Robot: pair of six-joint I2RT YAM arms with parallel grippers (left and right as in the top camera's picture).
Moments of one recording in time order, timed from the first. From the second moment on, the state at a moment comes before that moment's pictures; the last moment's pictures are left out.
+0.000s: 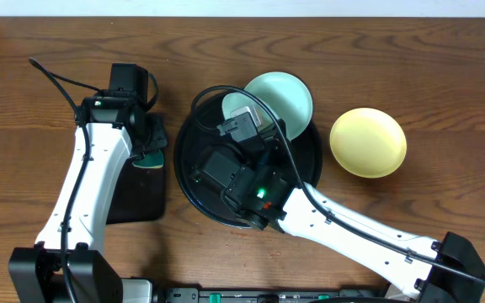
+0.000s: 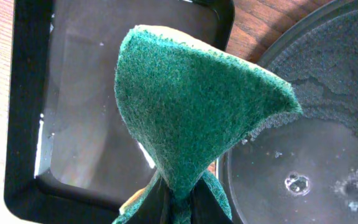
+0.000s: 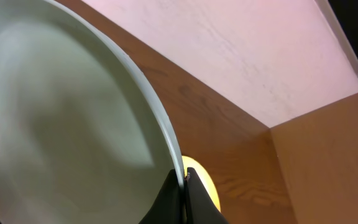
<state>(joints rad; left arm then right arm) -0.04 1.54 1.28 -1.07 -0.11 -0.35 1.05 1.67 1.38 -0.80 1.17 0.29</state>
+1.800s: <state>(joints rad) -0.04 1.54 1.28 -1.06 -0.11 -0.35 -0.21 1.68 1.14 -0.78 -0.03 0.27</state>
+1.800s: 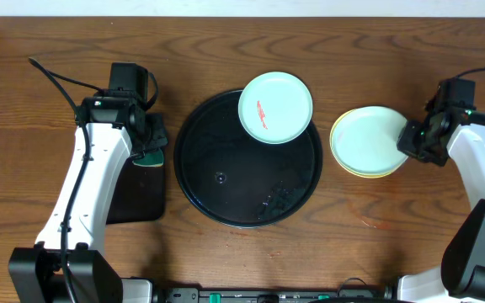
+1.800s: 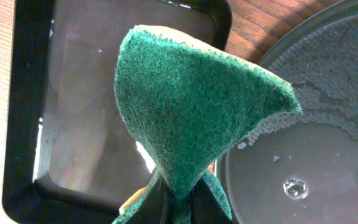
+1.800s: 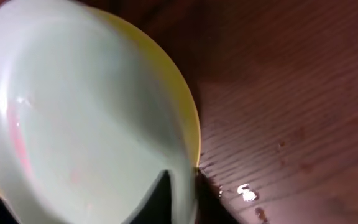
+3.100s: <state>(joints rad) -0.04 1.54 1.28 -1.05 -0.11 -0.35 0.22 2.26 1.88 -0.87 -0.24 0.05</state>
